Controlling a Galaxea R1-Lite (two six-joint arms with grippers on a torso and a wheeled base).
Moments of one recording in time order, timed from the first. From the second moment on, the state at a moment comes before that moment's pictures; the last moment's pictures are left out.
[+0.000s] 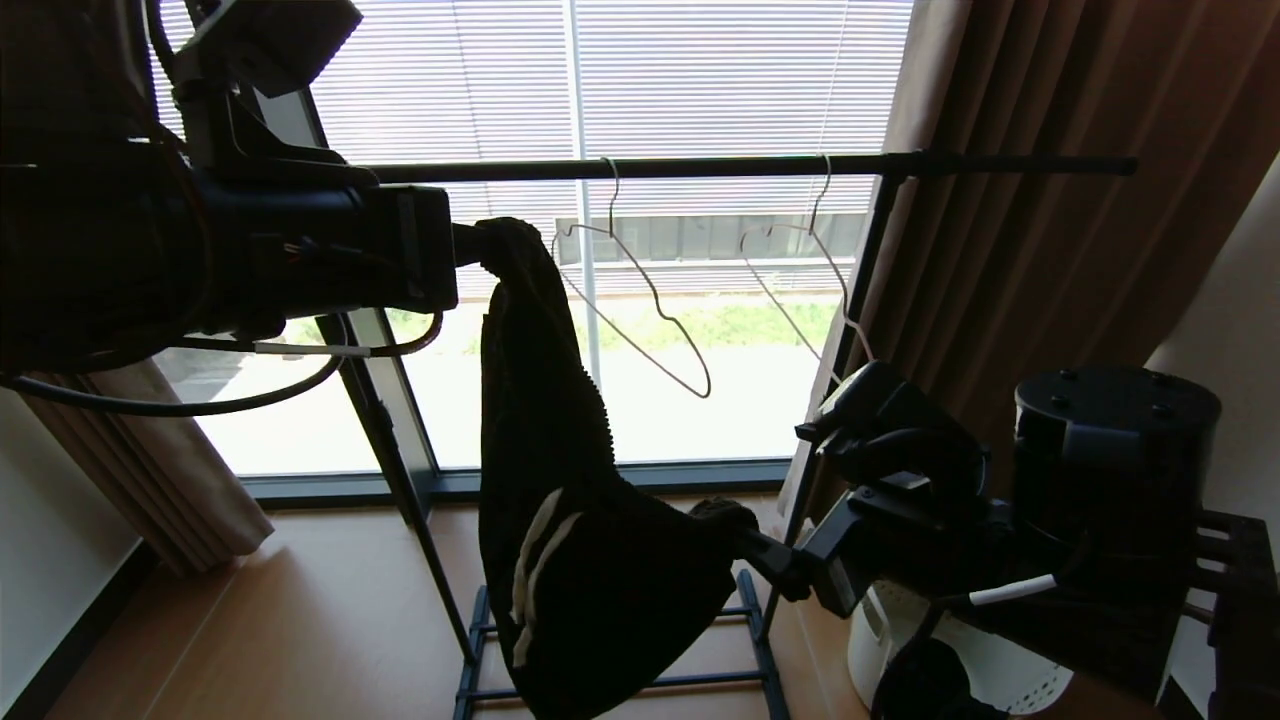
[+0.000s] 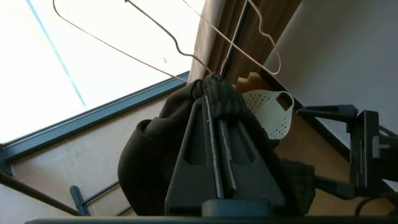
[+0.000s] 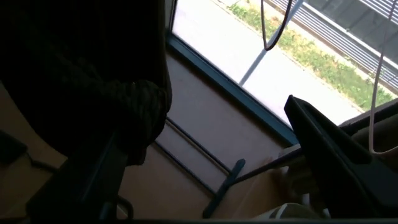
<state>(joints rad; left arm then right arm) -0.54 1.48 -1.29 0.02 -0.05 -0.08 0.79 1.61 -0.66 -0.61 -0.15 -0.21</state>
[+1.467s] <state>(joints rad) -0.64 1.53 -1.32 0.06 0.01 -0.08 0.83 1.74 -0.59 -0.90 -0.03 -0.17</state>
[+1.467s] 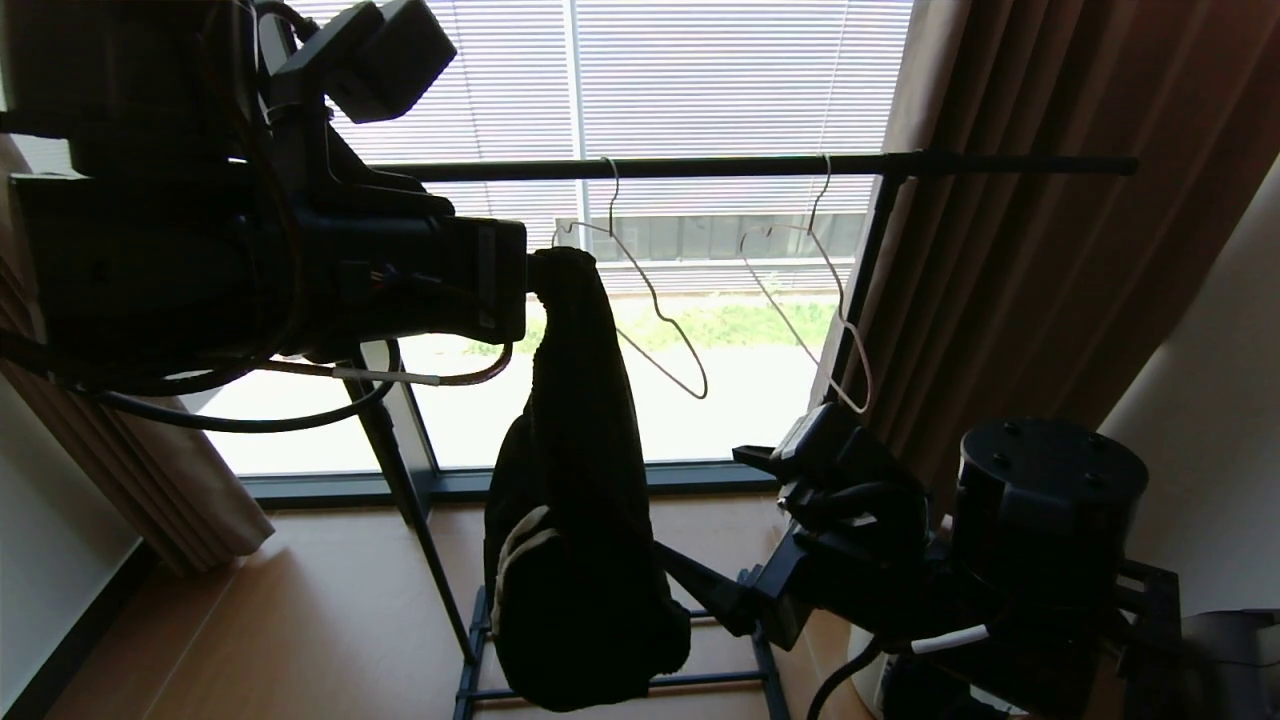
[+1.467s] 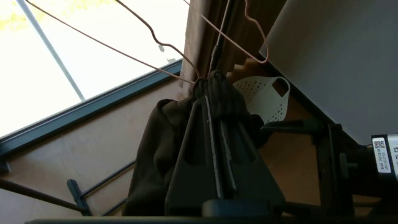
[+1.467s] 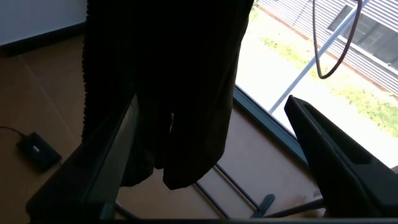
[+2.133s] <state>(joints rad) -0.64 1.53 -1.32 0.06 0.01 -0.08 0.88 1.70 -0.61 -0.90 -0.03 -0.05</state>
